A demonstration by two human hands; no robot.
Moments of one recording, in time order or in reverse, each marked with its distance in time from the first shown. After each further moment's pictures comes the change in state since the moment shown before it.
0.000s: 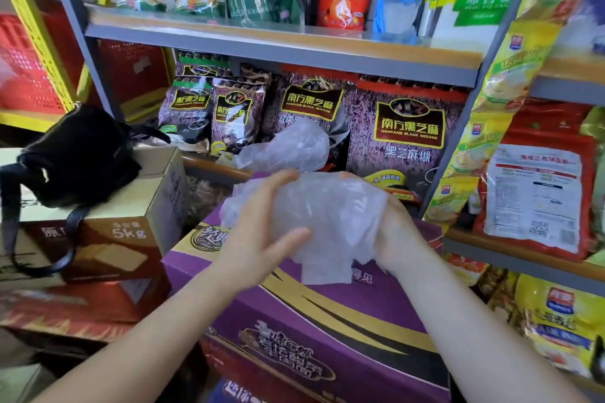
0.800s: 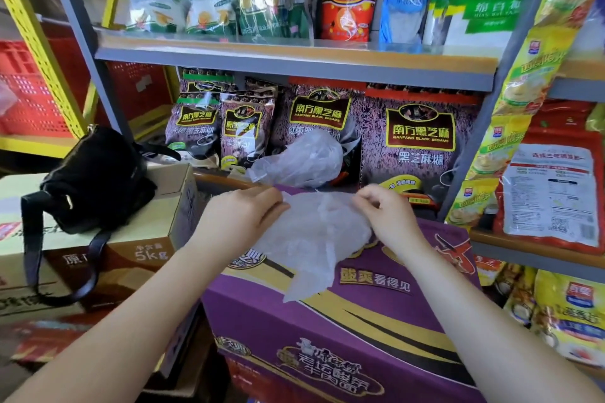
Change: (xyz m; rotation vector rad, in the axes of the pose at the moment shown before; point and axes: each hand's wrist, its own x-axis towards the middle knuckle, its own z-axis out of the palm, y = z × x) left_hand 0.028 -0.055 -0.068 0.709 -0.004 0.229; right_hand 0.039 0.022 0.012 -1.060 0.271 -0.415
